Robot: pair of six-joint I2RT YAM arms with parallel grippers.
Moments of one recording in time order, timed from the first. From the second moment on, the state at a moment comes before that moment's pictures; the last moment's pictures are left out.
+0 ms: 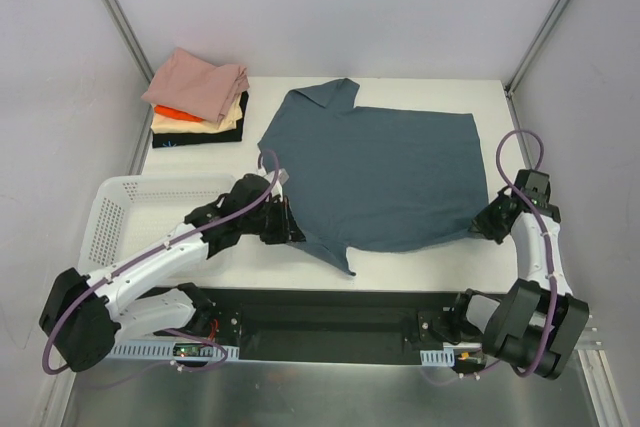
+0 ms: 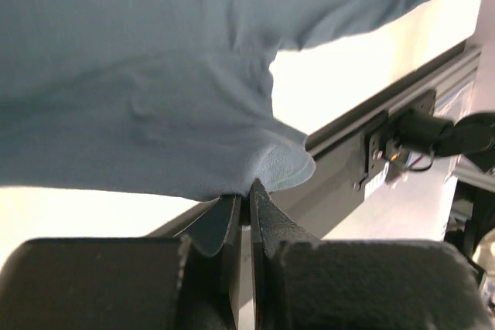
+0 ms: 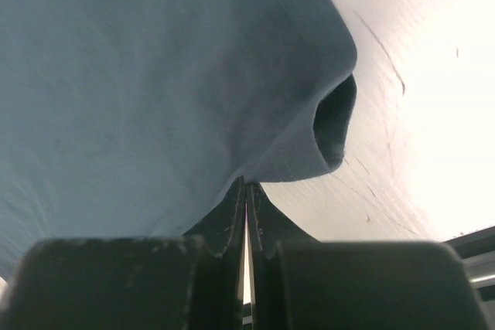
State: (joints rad) left arm -0.72 1.04 0.65 -0.39 0.30 -0.80; right arm -0.35 1.10 0.70 -0.75 -0.13 0.48
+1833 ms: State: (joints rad) left arm -0.30 1.90 1.47 -0.29 0.32 -0.40; right arm -0.21 1.70 1.28 -0.75 0.14 0.52
